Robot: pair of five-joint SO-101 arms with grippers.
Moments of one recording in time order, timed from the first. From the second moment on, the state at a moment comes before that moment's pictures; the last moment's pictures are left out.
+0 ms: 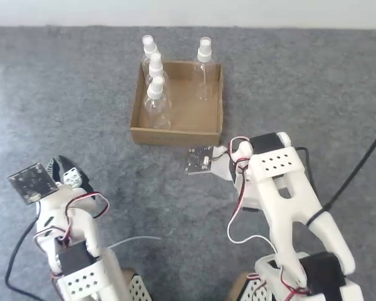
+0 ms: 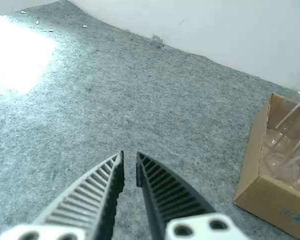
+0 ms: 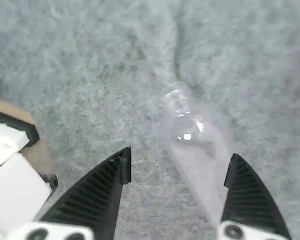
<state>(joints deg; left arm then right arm) -29.6 -103.5 96.3 43.5 13.0 -19.7 -17.5 35.5 84.5 66.1</state>
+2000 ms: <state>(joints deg) -29.6 -103.5 96.3 43.5 13.0 -14.8 -17.5 49.1 55.1 38.6</state>
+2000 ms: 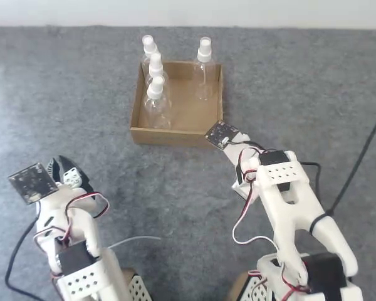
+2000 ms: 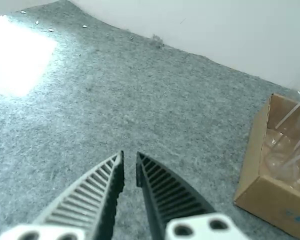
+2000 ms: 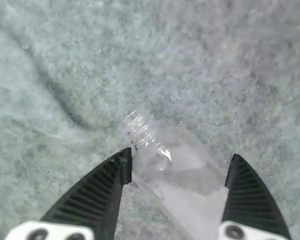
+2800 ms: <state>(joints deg) -29.6 -103.5 96.3 43.5 13.0 -14.8 -17.5 49.1 61.1 67.4</state>
